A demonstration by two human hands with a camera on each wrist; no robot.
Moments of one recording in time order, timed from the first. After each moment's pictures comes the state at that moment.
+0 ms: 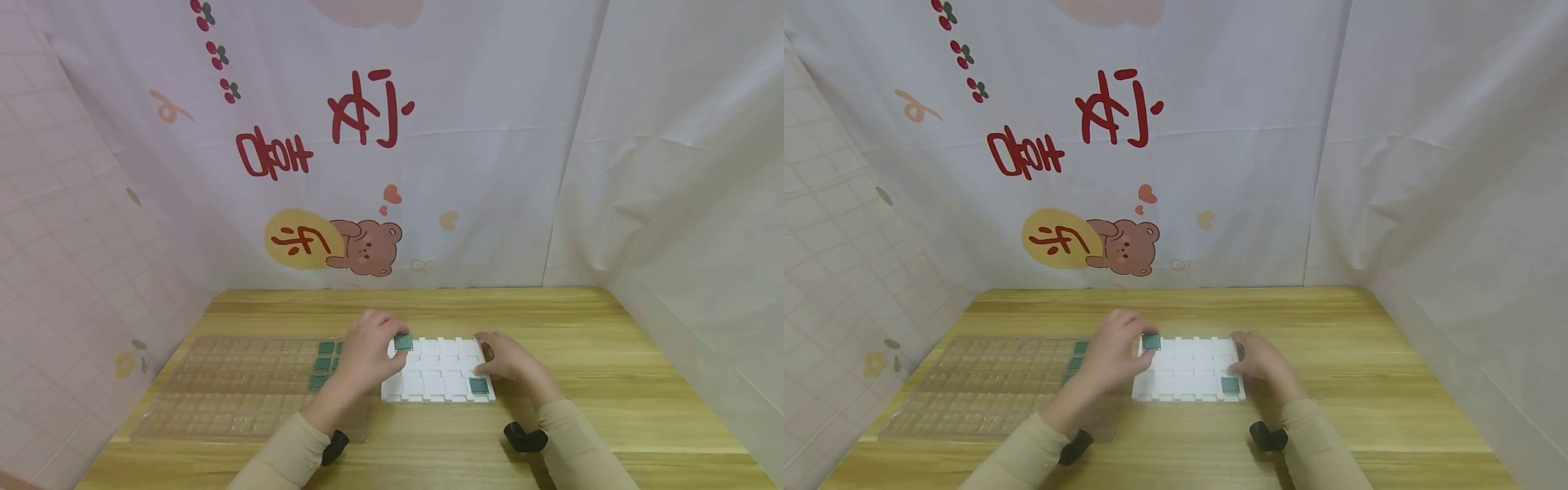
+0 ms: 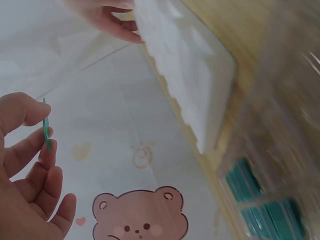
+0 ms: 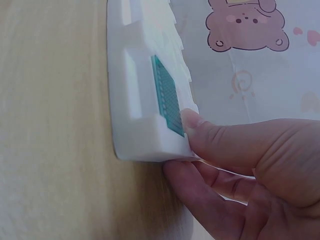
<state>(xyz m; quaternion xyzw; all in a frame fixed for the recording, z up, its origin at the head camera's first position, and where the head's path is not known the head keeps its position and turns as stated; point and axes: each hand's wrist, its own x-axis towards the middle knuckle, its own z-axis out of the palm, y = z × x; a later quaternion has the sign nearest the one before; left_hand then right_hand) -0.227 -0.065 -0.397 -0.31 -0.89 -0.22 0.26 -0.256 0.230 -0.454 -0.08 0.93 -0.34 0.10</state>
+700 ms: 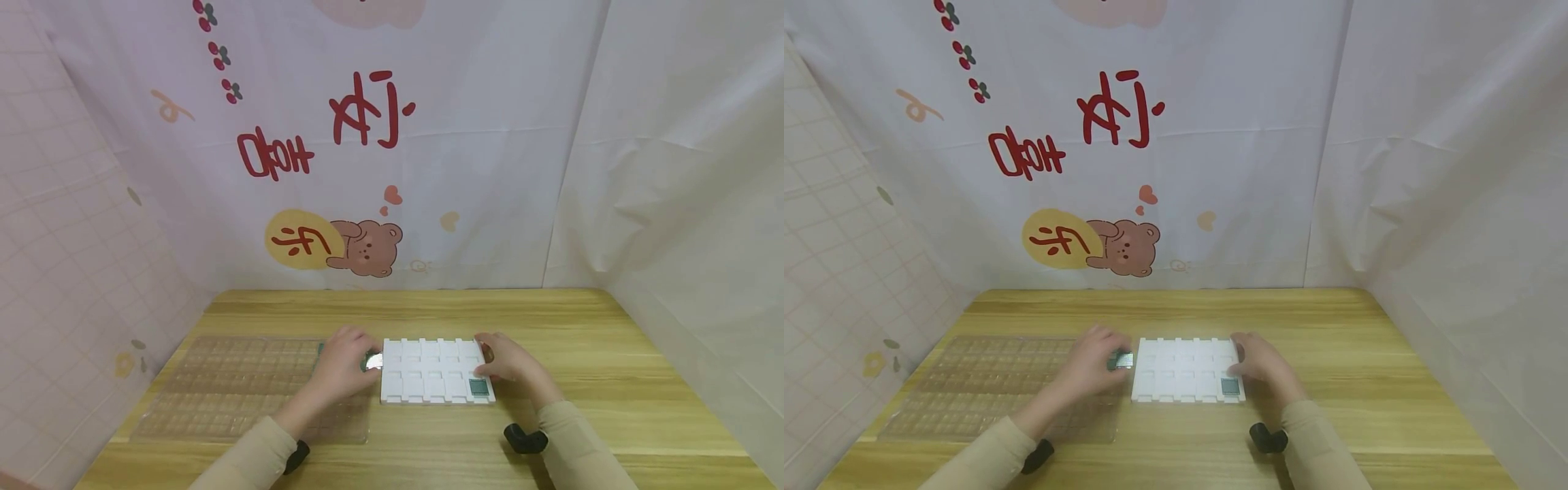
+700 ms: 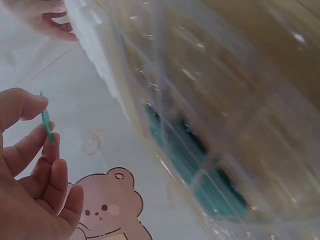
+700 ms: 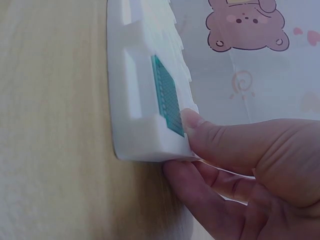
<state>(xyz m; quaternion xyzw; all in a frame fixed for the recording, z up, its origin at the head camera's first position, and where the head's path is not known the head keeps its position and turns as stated) -0.226 -0.108 -0.420 -0.29 -0.92 -0.19 0.20 -0.254 0.228 -0.453 -0.07 0.93 -0.34 0.10</state>
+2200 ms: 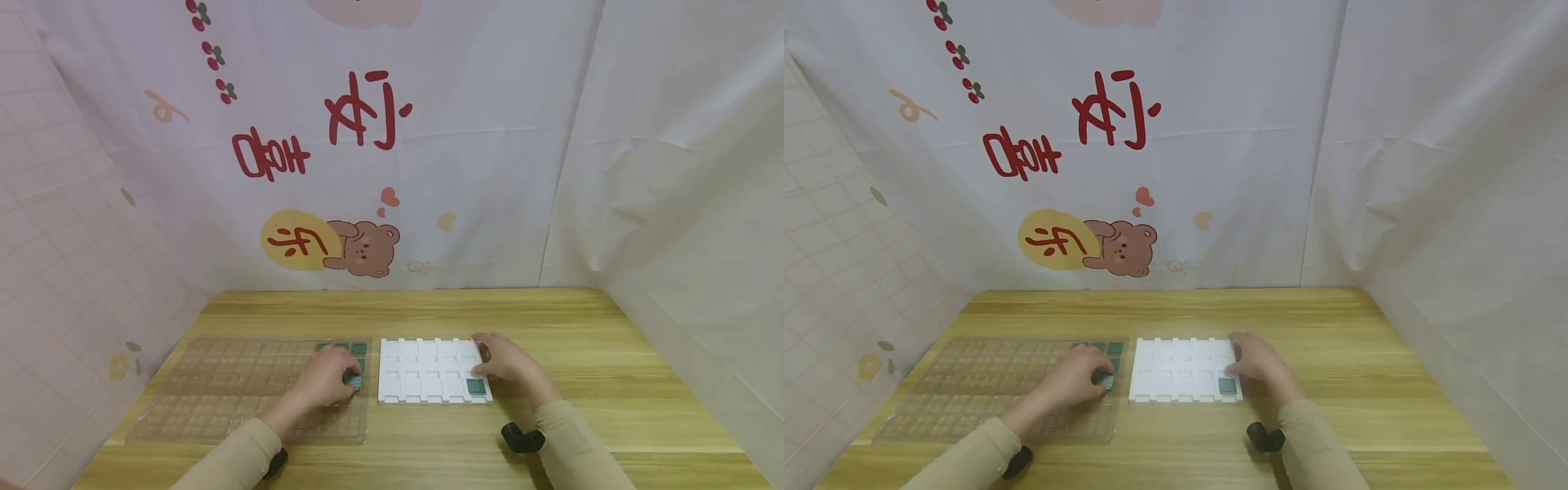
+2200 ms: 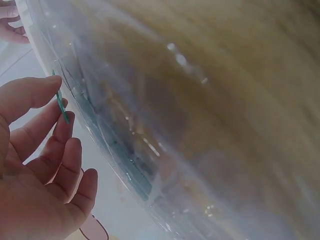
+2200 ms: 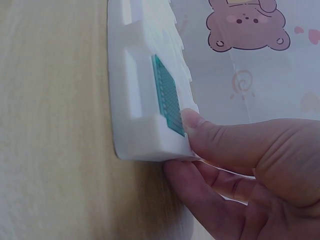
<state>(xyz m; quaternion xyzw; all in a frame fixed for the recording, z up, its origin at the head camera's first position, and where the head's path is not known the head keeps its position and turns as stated) -0.232 -0.137 -0.445 -0.26 -0.95 -0.19 0.04 -0.254 0.229 -0.452 -0.08 0.94 -0.33 0.10</state>
